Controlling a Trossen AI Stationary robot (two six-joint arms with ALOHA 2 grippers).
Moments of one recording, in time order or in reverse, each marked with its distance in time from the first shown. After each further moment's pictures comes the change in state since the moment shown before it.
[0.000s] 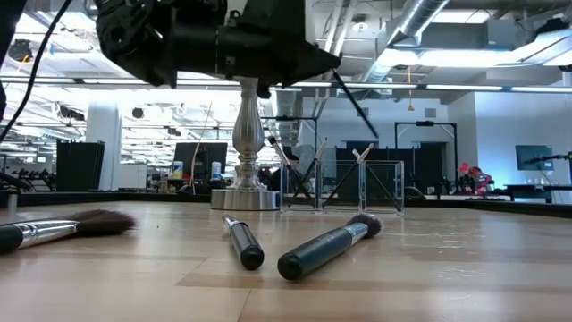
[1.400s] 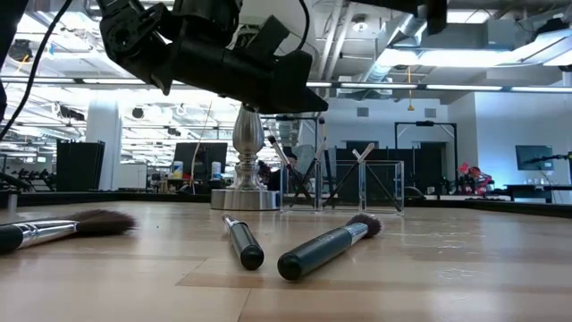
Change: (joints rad) left arm 0.026 0.000 0.003 -0.217 -0.161 0.121; right arm -0.168 0.000 0.000 -0.321 -0.388 0.436
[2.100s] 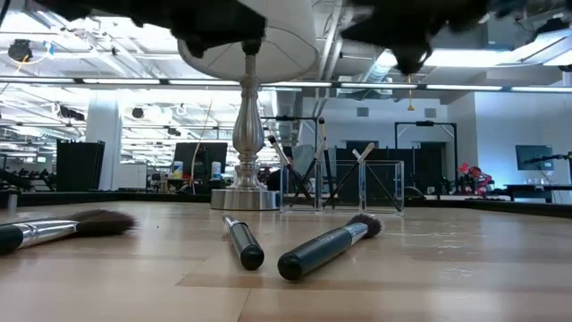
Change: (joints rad) left arm -0.233 -0.487 -0.191 -0.290 0.003 -0.097; right arm -0.049 0.050 -0.001 -0.279 -0.609 0.126
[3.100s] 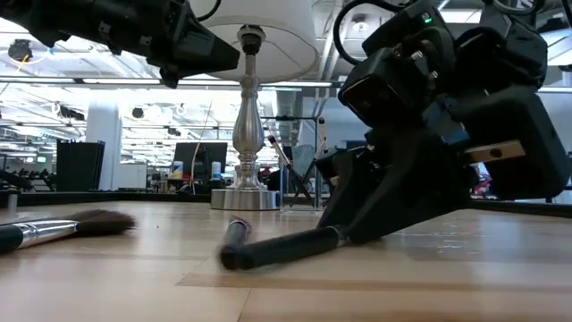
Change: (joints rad) left arm 0.035 -0.113 -0.163 0.013 -0.041 -0.190; right arm -0.237 0.450 0.006 0.169 -0.659 -0.350
